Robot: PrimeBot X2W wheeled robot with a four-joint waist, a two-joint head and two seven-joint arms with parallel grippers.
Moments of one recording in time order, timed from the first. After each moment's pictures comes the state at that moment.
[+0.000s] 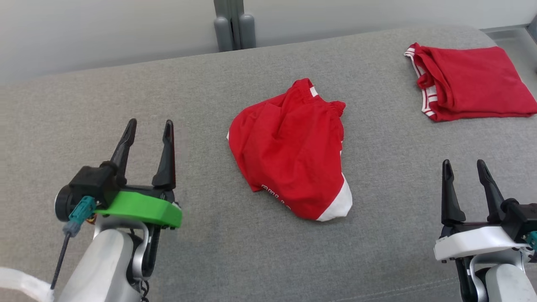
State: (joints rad) left arm -0.36 0.26 -0.38 0.22 -0.52 0.07 -0.26; right arm -0.06 -0.05 -0.15 0.13 0.12 0.13 -0.26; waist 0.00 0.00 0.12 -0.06
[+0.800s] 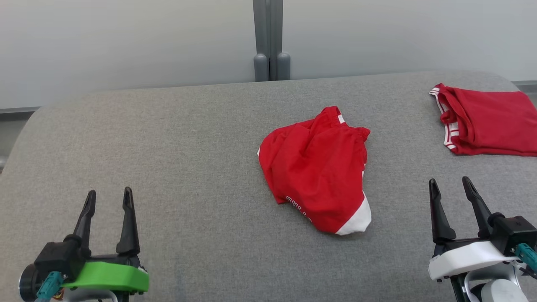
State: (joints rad) left arm -0.03 0.21 -0.09 0.12 -0.36 -0.01 -0.26; right arm 0.00 -0.09 -0.08 0.12 0.14 0.13 -0.24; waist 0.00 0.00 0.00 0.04
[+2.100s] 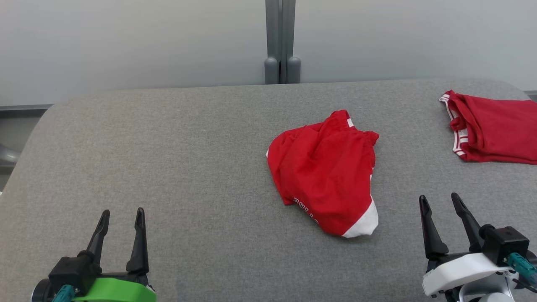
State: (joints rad) left arm 0.03 0.14 -0.03 0.17 -0.28 -0.12 -0.26; right arm 0.06 -0.09 -0.04 0.09 0.18 0.13 -0.19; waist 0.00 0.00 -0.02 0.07
